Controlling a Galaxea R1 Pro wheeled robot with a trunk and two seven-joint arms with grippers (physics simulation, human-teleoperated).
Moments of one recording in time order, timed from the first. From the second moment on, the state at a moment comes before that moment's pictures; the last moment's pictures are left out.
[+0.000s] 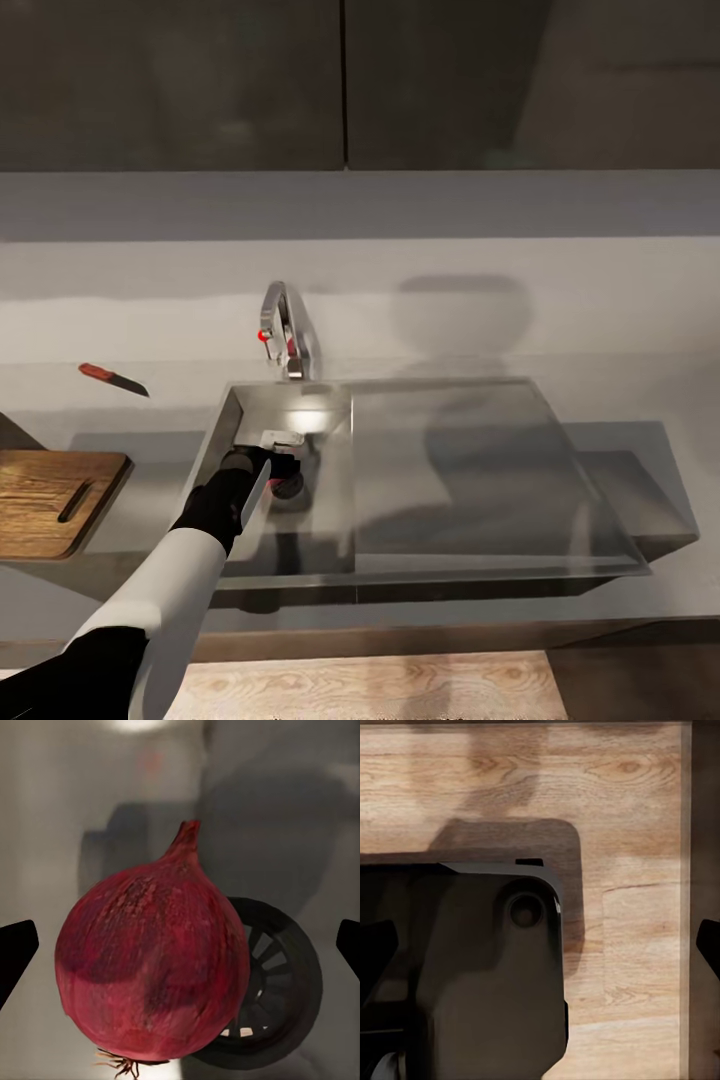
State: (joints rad) left arm -0.90 -0.12 0.02 -0.71 -0.13 0.68 0.05; right arm 0.00 0.03 0.02 -0.30 0.01 -0.40 -0.13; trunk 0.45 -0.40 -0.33
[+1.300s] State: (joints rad) left arm -0.90 -0.12 0.02 -0.69 -0.13 0.68 0.05; right arm 0.00 0.03 0.02 -0.30 0.01 -0.40 -0.13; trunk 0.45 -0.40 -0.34
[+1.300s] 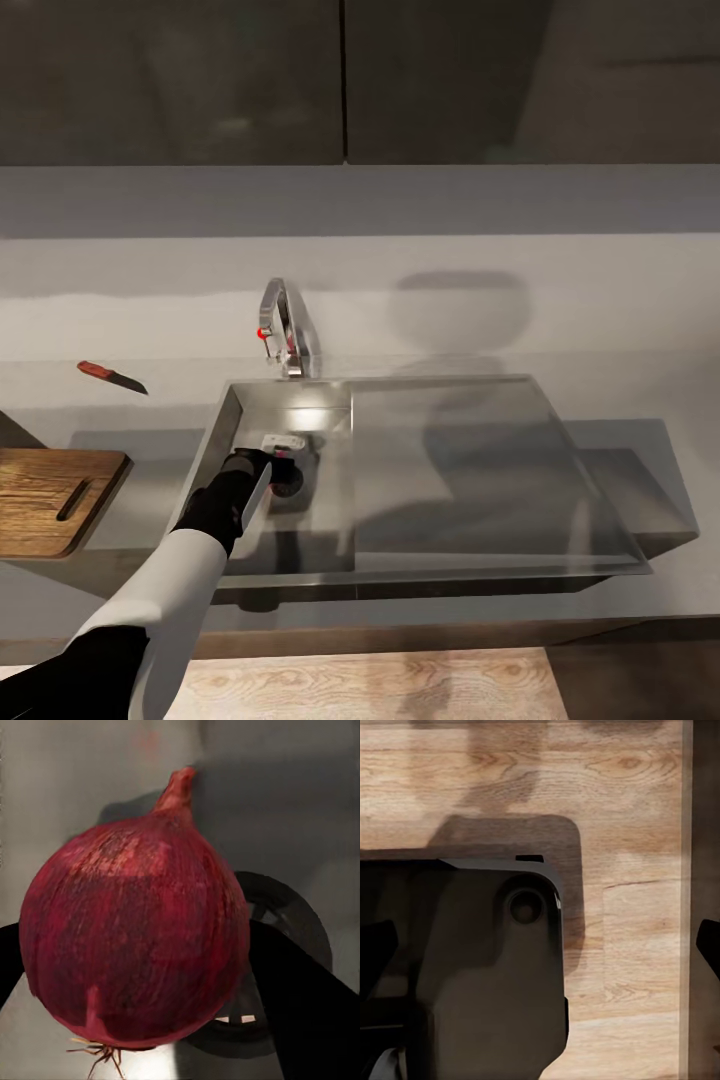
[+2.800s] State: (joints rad) left arm -0.90 -0.12 0.02 -1.36 -0.14 1.01 0.05; right arm 0.00 0.03 0.02 -0.30 0.01 -0.40 -0.13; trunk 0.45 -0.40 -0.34
